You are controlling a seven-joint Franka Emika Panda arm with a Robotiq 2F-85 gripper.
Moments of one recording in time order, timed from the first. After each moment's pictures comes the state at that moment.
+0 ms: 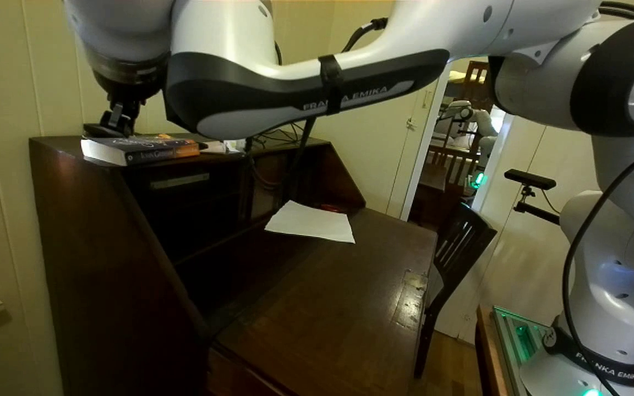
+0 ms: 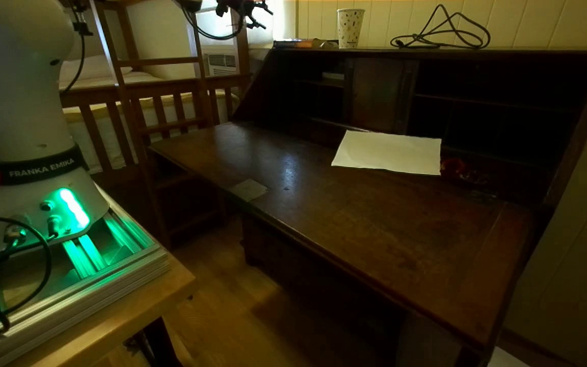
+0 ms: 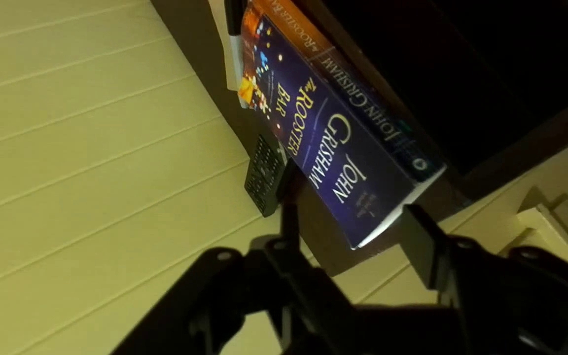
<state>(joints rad) 0.62 0.69 -0.19 -1.09 -0.97 2.09 0.30</state>
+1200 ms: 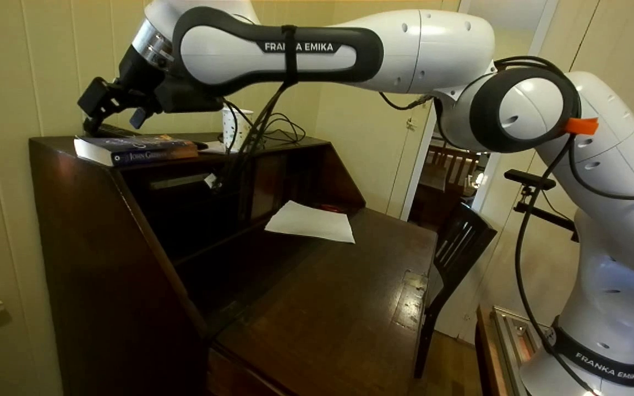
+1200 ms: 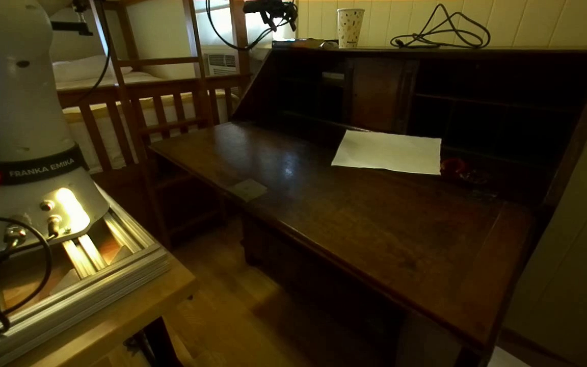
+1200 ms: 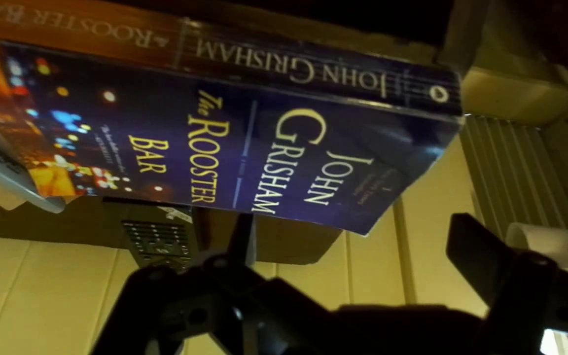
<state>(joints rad) 0.21 0.87 0.12 -0.82 -0.29 2.37 0.24</state>
